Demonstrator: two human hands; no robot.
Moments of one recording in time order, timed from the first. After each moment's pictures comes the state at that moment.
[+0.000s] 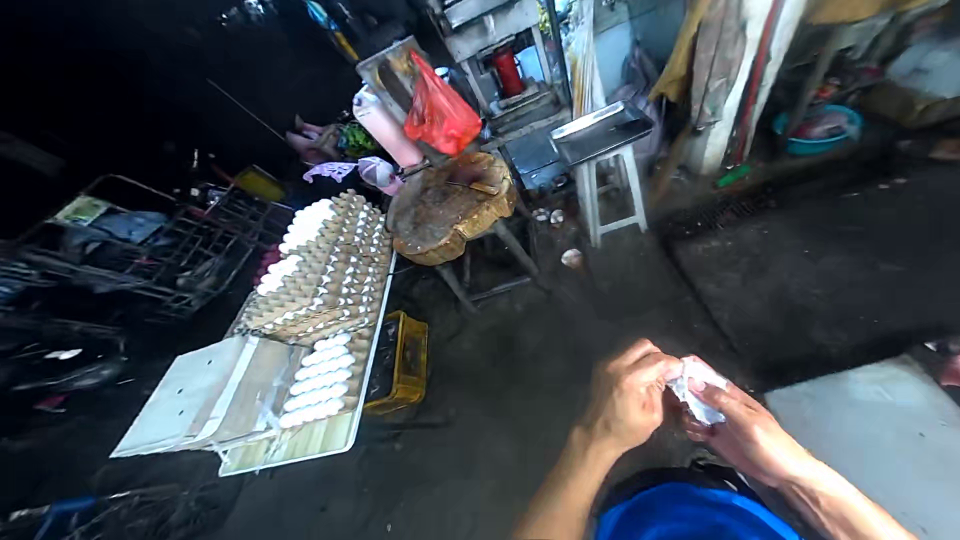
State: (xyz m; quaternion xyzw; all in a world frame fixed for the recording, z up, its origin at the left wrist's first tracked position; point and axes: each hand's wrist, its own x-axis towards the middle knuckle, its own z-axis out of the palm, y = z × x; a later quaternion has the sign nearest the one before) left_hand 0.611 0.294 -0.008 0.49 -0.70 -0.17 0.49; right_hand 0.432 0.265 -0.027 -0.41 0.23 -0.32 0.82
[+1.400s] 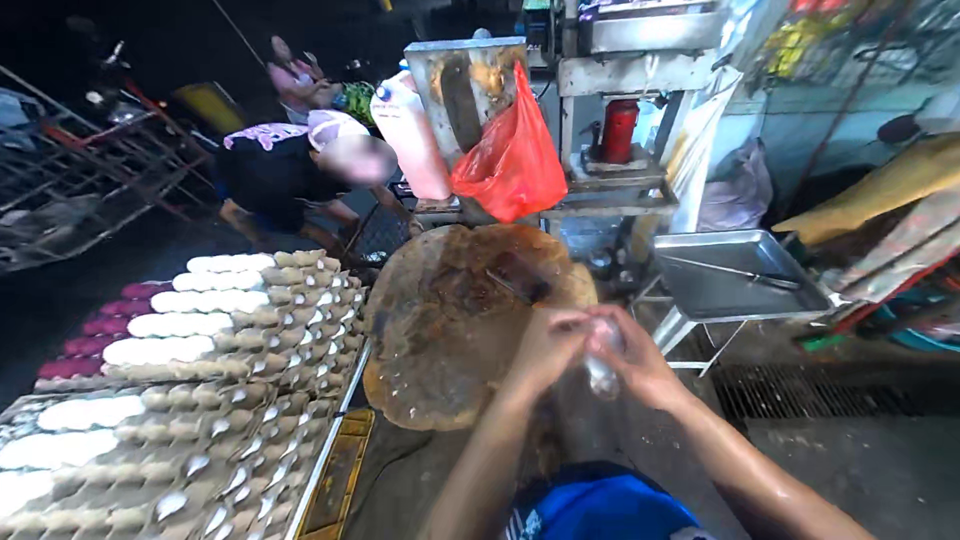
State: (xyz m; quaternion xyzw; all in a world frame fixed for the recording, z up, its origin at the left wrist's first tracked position) left_hand 1.265 -0.183 0.007 0.58 -0.42 -0.43 0.56; right_hand 1.108 -0.267 -0.014 -0.74 0.20 -0.28 0.58
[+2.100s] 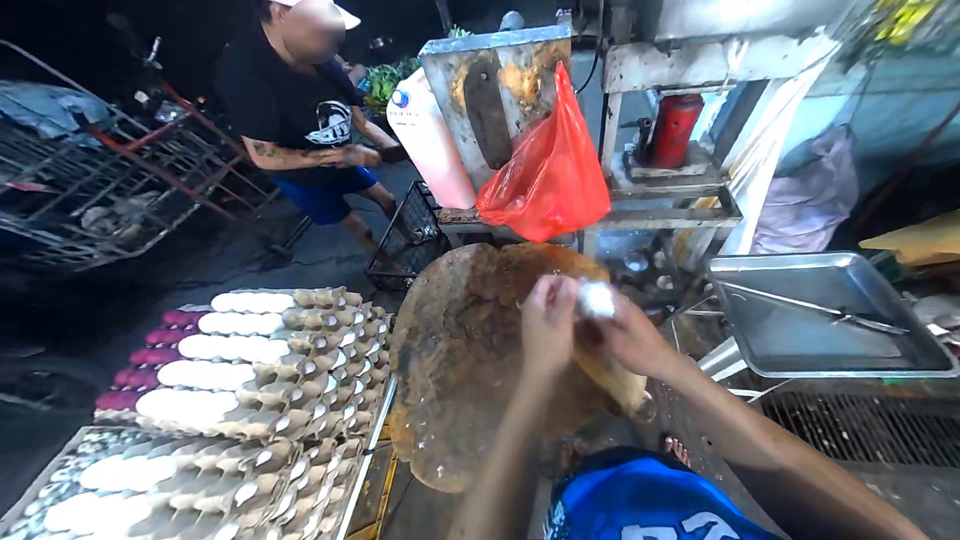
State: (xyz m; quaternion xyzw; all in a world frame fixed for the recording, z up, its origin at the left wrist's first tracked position) left_hand 1.378 -0.289 0.006 0.63 -0.31 -0.26 0.66; right_hand 1.256 -0.388 -0.010 -0.81 0.18 -0.19 0.53
